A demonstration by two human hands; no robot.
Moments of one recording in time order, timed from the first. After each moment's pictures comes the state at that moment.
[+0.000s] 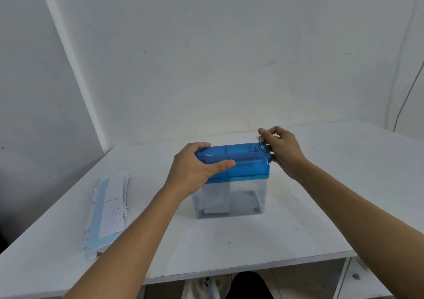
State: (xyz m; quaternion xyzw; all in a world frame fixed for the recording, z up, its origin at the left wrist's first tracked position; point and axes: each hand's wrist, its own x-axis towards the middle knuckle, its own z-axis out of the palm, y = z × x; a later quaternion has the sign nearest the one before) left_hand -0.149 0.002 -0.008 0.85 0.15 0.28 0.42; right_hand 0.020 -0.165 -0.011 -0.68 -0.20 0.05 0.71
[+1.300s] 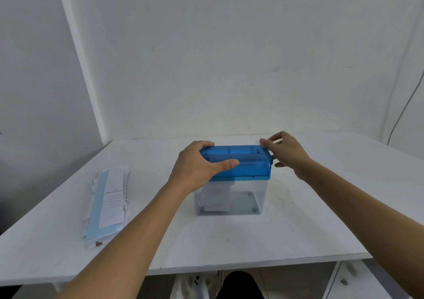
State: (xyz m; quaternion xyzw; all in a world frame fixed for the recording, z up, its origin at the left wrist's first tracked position) left_hand -0.148 0.007 -0.012 0.86 0.15 0.28 0.41; right_hand 0.012 -0.174 0.006 -0.83 -0.18 0.04 0.53
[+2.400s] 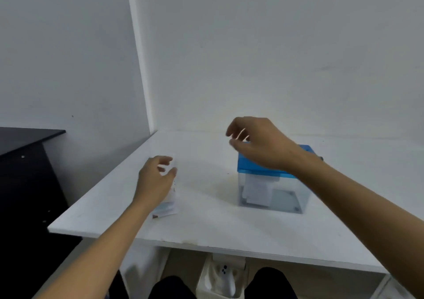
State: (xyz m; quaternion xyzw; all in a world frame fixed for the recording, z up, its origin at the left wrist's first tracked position) left_hand -0.276 0.120 -0.060 0.79 0.33 0.38 0.35; right_hand -0.123 -0.091 0.061 -0.77 -0.56 -0.08 0.31
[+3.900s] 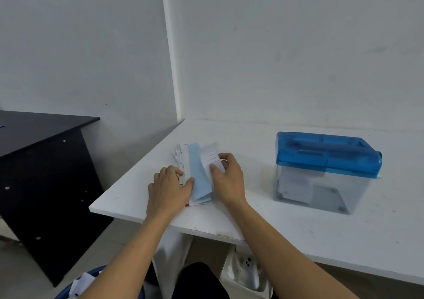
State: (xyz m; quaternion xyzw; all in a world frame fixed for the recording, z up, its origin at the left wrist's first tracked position) left_hand -0.311 0.146 -0.113 0.83 0.44 0.28 0.17; right_hand -0.192 0.048 -0.094 -0.72 -0.33 0.11 0.60
